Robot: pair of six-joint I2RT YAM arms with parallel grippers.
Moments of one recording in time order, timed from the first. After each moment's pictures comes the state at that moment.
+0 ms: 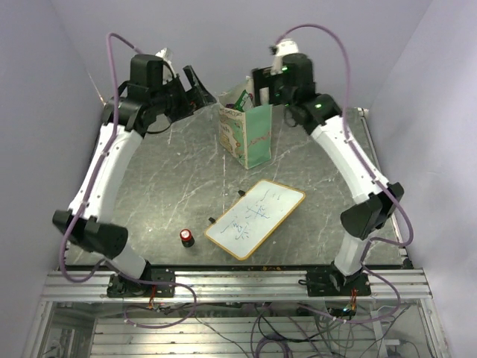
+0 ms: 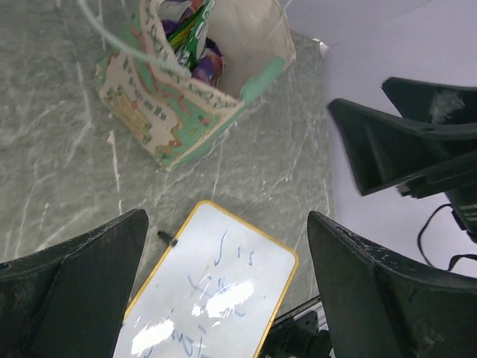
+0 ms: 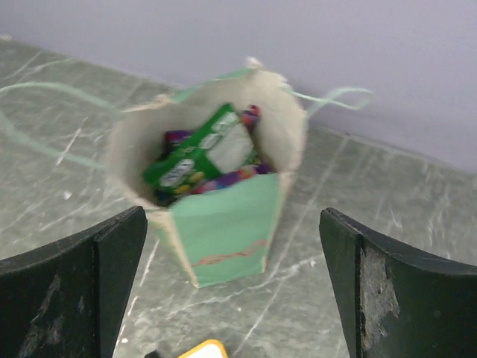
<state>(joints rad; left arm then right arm) -0.32 1.53 1.90 -0.84 0.21 -0.67 0.59 1.83 2.09 -0.58 0.28 0.00</state>
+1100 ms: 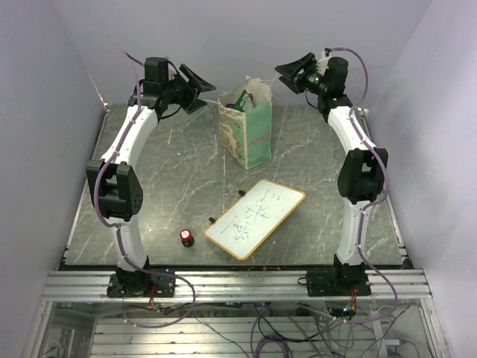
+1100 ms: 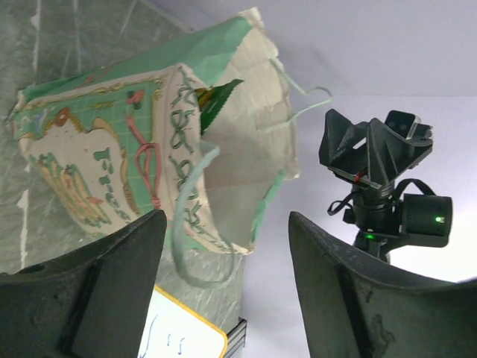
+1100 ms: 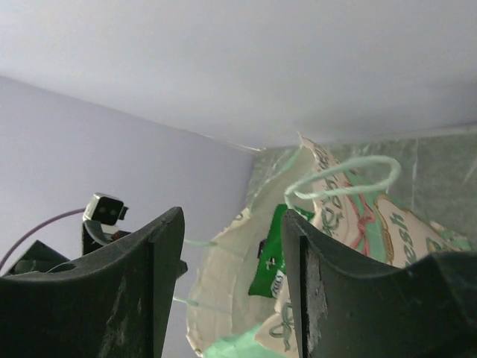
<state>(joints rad) -0.18 1.95 1.90 -0.41 0.46 -1.03 0.08 2.22 2.05 0.11 -0.60 1.05</state>
